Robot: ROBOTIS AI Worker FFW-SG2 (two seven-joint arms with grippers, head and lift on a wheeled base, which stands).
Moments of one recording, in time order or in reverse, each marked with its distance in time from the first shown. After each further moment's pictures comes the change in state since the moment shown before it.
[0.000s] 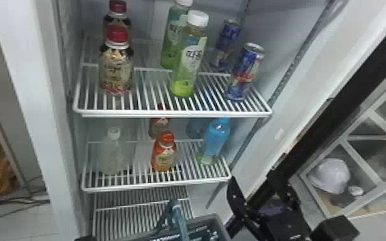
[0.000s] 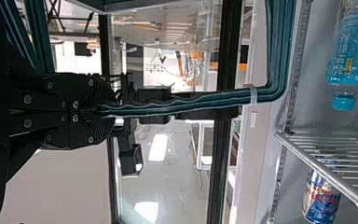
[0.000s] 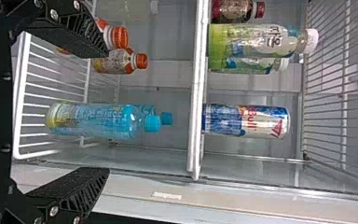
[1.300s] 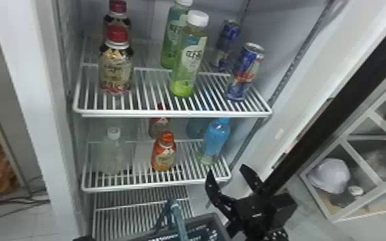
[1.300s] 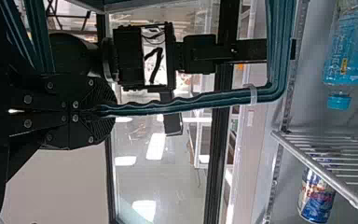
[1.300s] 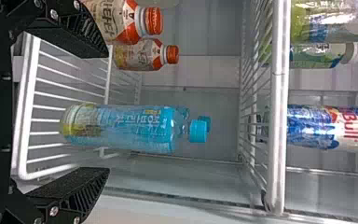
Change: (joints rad) left arm 0.005 -0.001 0.007 0.000 0.006 -0.005 0.000; right arm -0.309 -0.031 0.077 0.385 0.041 -0.047 0.000
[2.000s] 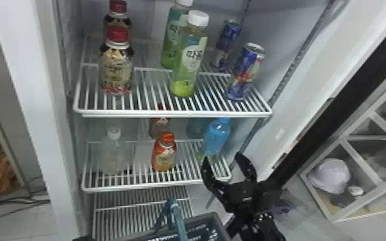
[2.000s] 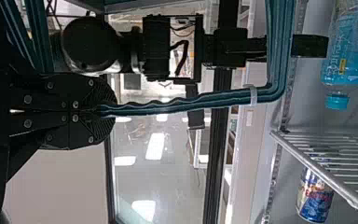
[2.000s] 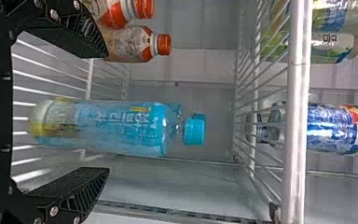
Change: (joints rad) left arm 0.000 0.001 0.000 0.000 0.001 -0.001 0.000; right arm -0.162 -0.005 0.025 0.186 0.019 -0.085 -0.030
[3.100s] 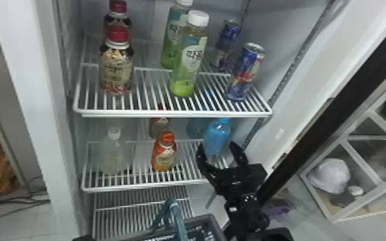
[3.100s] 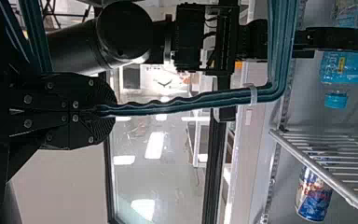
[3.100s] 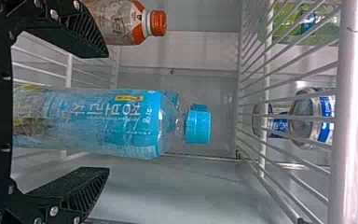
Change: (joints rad) left arm 0.000 -0.001 -0.001 0.000 0.003 -0.004 -0.001; right arm -0.183 -0.016 0.054 0.222 0.001 -0.068 -0.067
